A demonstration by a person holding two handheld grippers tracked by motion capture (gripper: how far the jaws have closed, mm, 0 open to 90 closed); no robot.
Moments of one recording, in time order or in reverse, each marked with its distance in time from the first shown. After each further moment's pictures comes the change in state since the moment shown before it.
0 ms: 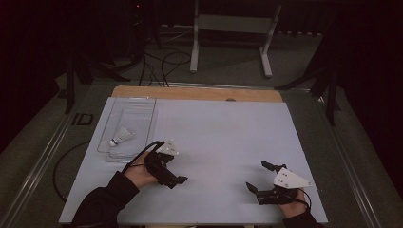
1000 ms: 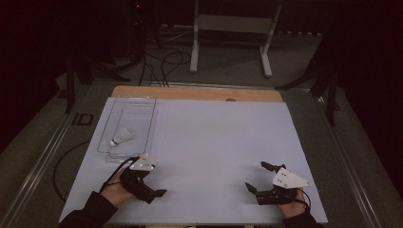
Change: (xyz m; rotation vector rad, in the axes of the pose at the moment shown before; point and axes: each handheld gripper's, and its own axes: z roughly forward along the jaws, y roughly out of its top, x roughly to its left) left arm -0.002 -0.076 -0.022 -0.055 0.033 -0.078; right arm 0.001 0.000 0.001 0.009 0.005 0.000
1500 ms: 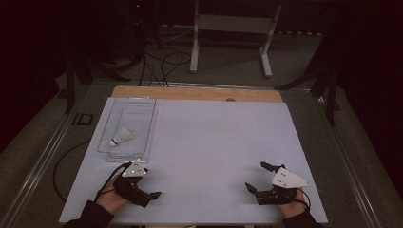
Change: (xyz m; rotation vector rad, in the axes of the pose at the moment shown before) left arm 0.001 -0.028 0.000 -0.042 0.075 -0.047; right arm 0.000 -0.001 0.001 0.010 0.004 0.003
